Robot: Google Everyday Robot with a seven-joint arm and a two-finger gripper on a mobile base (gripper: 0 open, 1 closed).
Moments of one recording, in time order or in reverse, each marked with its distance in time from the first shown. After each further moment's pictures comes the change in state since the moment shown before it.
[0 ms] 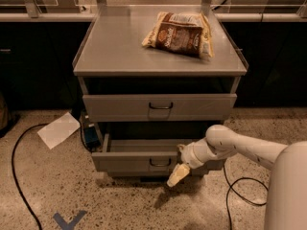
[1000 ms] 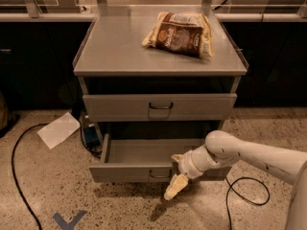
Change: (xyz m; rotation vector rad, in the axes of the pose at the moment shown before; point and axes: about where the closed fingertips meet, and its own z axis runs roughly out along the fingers) arm -0.015 0.073 -0.011 -0.093 -0.017 -0.011
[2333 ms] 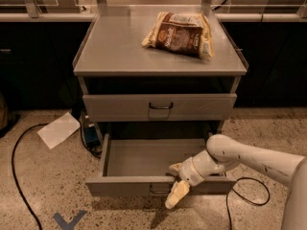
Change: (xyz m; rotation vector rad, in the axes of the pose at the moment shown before) arm 0.010 0.033 0.010 -0.159 -0.027 0.070
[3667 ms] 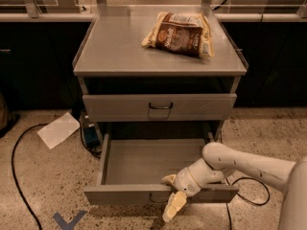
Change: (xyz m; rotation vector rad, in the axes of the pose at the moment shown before) arm 0.006 0.049 0.027 -0.189 -0.050 0.023
